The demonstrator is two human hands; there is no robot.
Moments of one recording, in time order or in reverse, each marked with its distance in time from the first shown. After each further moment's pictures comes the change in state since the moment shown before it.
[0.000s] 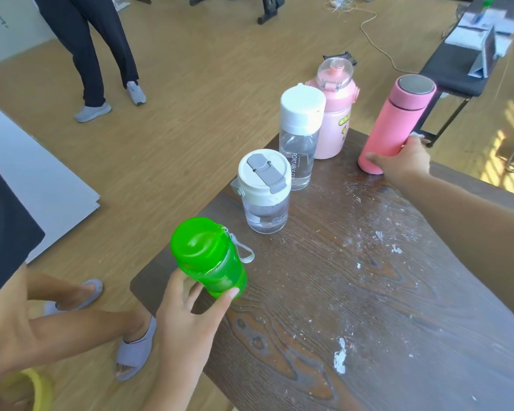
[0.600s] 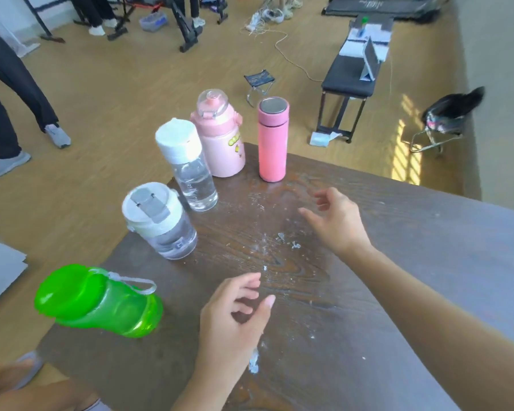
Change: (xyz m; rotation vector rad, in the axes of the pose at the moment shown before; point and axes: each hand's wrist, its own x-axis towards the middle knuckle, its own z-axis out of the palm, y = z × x) left_hand -0.061 0.062 0.145 0.186 -0.433 0.118; right_hand -0.095 0.093 -0.074 0.007 -0.032 -0.172
